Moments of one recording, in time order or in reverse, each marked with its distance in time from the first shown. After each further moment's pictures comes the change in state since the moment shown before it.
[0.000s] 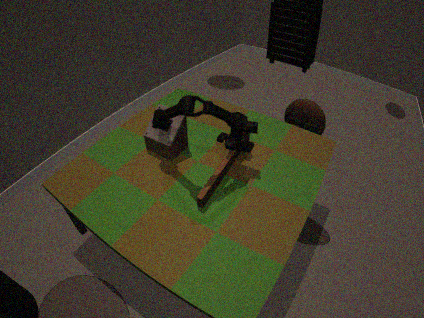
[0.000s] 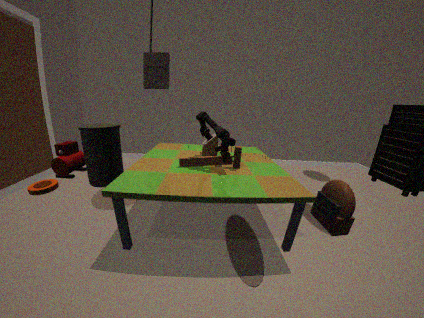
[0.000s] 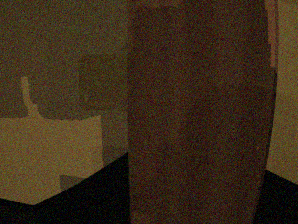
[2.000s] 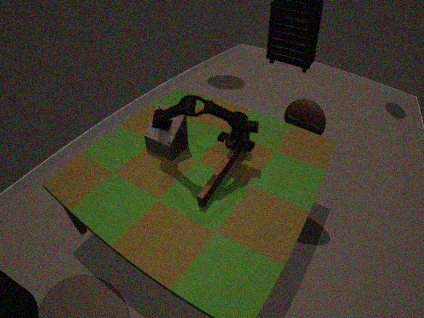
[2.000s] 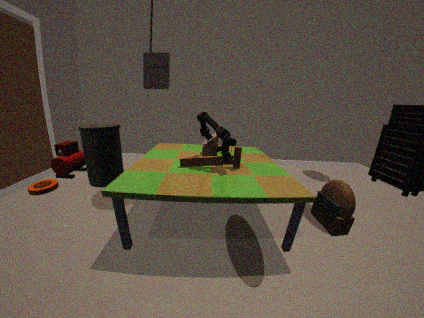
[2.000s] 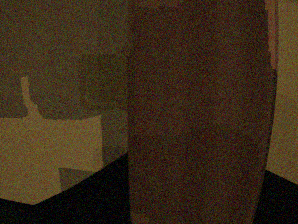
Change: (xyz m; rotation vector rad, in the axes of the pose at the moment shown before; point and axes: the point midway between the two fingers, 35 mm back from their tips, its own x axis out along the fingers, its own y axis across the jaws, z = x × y) arm 0.000 0.001 -0.006 0.001 0.000 0.001
